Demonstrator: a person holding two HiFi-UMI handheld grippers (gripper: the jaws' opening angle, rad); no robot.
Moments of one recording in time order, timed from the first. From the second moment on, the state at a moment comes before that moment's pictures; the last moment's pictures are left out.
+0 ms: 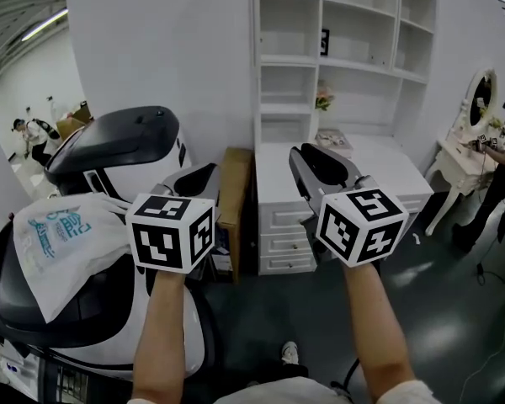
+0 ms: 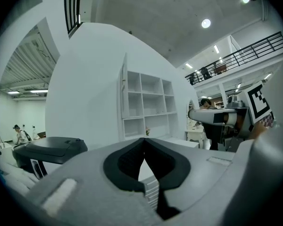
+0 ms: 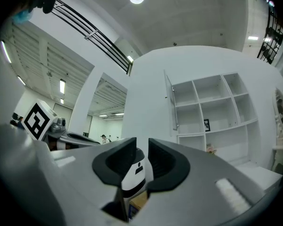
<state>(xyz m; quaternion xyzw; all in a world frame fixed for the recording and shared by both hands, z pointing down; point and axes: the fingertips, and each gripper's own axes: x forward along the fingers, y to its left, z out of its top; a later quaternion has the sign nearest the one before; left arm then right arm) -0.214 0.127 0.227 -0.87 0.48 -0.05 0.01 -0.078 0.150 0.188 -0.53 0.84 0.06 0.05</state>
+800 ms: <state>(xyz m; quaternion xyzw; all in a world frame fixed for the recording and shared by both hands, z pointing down) -0.148 -0.013 0.217 -0.85 0.53 -0.06 0.02 -0.015 0.001 0.183 -0.48 0.87 0.05 0.06</state>
